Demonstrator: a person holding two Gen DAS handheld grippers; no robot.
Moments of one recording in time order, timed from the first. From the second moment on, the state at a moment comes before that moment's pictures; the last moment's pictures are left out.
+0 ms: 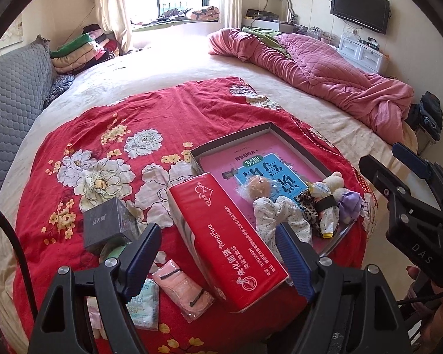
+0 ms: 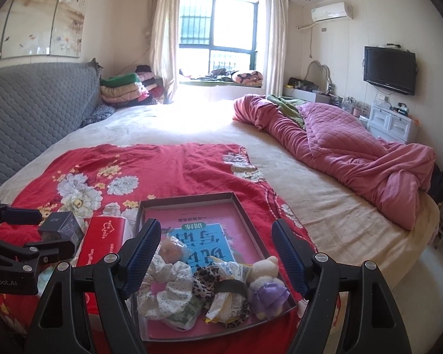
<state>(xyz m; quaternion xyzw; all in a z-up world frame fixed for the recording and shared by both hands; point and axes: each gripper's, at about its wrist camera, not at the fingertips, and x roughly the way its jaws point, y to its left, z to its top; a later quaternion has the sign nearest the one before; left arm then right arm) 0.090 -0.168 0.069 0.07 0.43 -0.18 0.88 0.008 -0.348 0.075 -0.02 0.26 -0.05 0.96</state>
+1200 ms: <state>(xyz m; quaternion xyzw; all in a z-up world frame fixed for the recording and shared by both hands) 0.082 0.028 0.056 -0.01 0.46 -0.04 0.89 0.007 -0.201 0.097 -0.11 0.26 0.10 0.95</state>
